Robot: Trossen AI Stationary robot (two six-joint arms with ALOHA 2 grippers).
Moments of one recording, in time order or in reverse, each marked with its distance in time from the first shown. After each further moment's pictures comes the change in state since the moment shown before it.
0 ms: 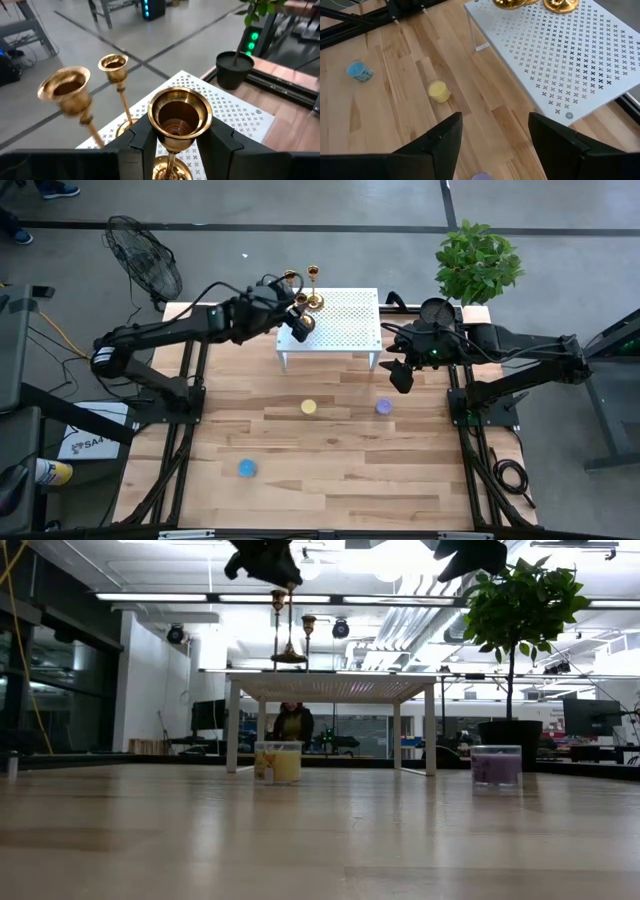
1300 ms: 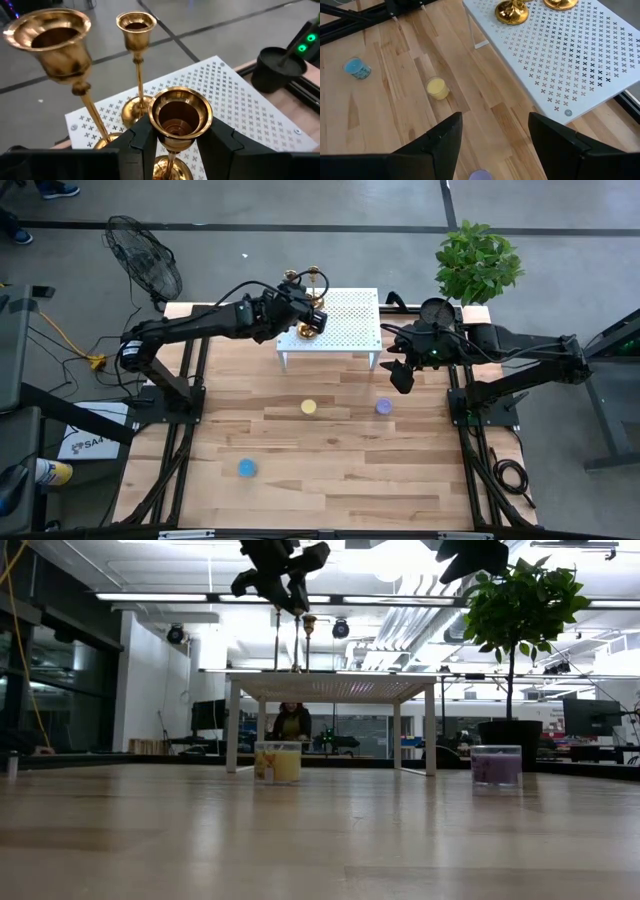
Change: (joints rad) left arm 0.000 0.214 0.186 -0.220 -0.163 -0.352; right arm 0.000 0.000 0.000 -0.013 0.000 0.000
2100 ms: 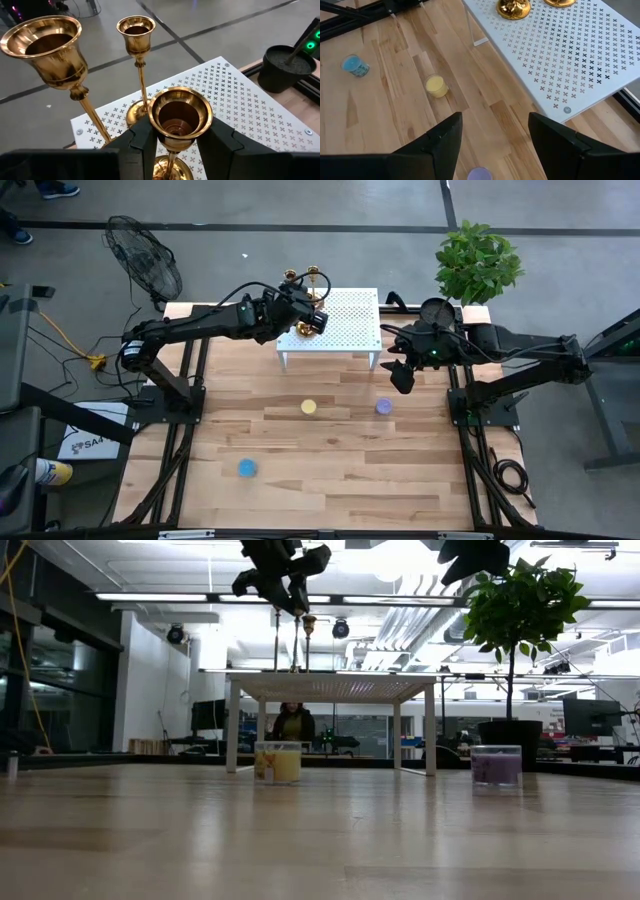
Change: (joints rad) left arm 0.000 0.007 -0.001 0.011 -0.029 0.042; right arm 0.000 0.000 0.000 -0.012 0.000 0.001
